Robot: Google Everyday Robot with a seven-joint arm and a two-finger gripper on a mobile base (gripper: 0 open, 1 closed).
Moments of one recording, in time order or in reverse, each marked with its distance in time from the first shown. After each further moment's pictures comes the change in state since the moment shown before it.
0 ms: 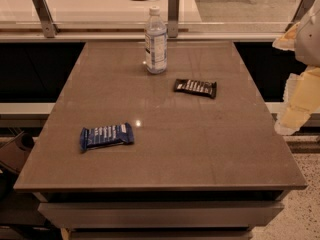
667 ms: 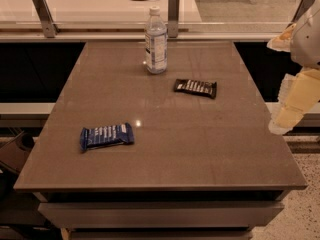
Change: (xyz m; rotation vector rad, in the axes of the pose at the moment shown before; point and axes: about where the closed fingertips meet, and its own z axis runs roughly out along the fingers) arm -0.007 -0.002 0.006 -0.004 -0.058 -0.007
